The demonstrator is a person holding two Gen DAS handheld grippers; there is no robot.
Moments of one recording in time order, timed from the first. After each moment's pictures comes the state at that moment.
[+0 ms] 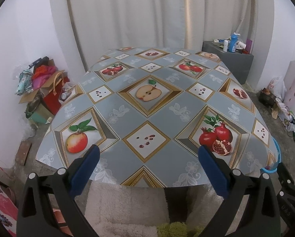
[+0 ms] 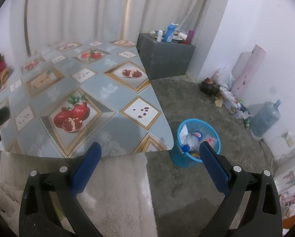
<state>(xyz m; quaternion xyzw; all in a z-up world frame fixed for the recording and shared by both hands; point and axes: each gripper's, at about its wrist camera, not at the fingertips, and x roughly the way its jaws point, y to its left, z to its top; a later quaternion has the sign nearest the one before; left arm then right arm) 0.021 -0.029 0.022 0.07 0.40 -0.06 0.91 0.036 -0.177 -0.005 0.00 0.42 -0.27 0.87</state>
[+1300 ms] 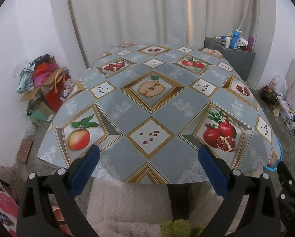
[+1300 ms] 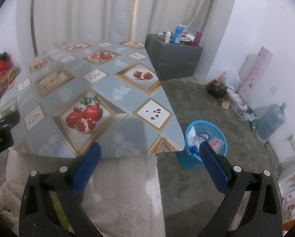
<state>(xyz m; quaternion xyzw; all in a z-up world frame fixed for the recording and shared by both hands) 0.020 -0.024 0.016 0.07 0.41 -0.06 0.91 0.038 -0.164 0.004 0.00 0.42 -0.25 0.87</state>
